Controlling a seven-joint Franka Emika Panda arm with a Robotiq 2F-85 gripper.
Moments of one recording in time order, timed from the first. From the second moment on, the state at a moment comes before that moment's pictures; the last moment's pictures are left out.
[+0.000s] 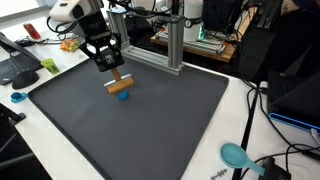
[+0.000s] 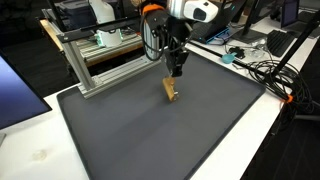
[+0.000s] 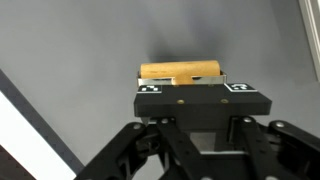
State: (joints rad) arm -0.10 0.43 0.04 -1.72 -0.04 2.11 -1.12
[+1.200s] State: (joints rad) arm -0.10 0.50 0.05 -1.68 -0.04 2.14 -1.12
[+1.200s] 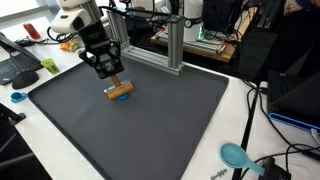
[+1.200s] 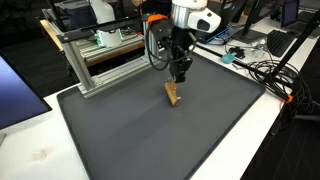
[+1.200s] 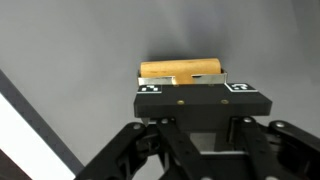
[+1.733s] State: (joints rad) arm -0.10 0.52 0.05 -1.64 -0.04 2.11 -1.12
